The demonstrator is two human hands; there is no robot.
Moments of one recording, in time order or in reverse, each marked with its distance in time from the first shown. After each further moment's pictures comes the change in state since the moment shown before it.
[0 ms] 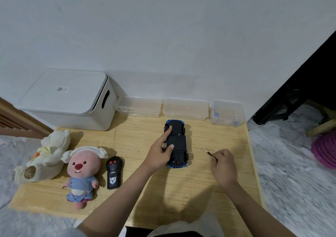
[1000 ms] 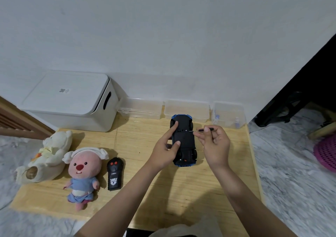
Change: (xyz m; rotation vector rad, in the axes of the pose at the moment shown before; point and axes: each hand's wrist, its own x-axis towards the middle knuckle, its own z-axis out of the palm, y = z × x) left_hand -0.004 0.029 0.008 -0.097 -0.003 0.061; right_hand 0.022 -0.114 -0.056 1.181 0.125 0.172
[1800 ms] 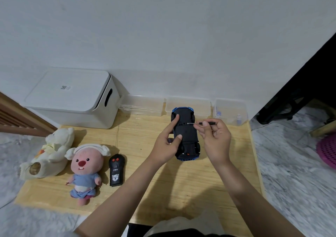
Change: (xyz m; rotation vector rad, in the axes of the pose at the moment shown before) left_hand -0.001 0.015 0.002 -0.035 0.035 0.051; right_hand 0.002 -0.005 0.004 0.016 -0.051 -0.063
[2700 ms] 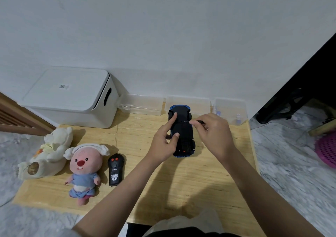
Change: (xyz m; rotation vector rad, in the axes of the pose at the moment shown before) left_hand 0.003 -0.004 -0.006 0.224 0.039 0.069; right_hand 0.023 -0.023 -0.004 -0.911 -0.240 -0.541
